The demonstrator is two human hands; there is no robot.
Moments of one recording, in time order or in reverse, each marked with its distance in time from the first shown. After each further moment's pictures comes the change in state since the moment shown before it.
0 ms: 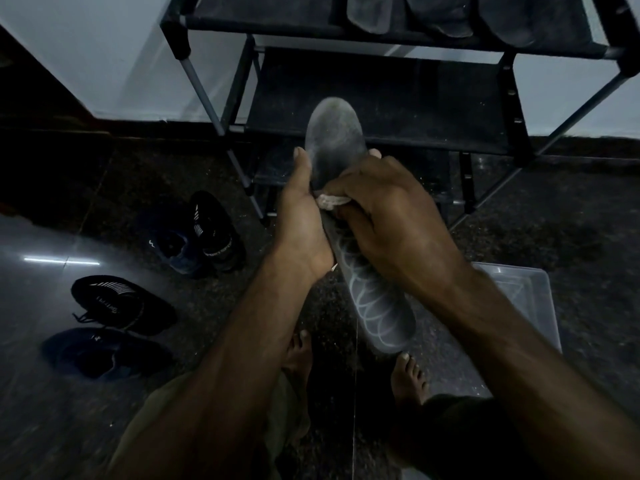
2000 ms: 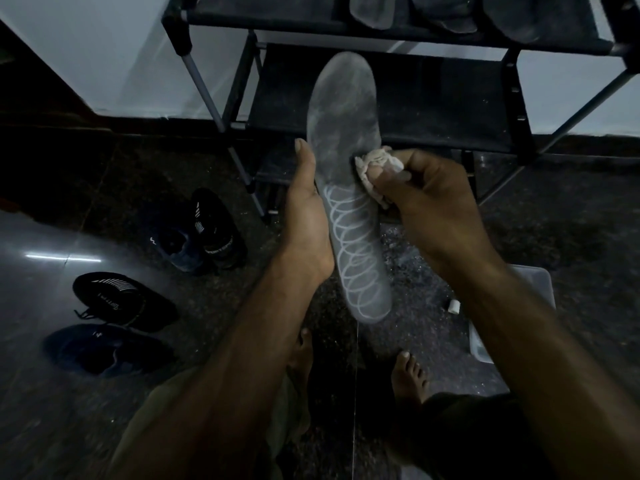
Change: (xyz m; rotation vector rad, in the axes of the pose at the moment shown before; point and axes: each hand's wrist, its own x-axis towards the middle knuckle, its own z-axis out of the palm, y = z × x) left_hand 0.007 -0.008 0.004 -0.043 -0.108 0.090; right_hand -0.001 0.028 -0.002 0.851 0.141 0.652
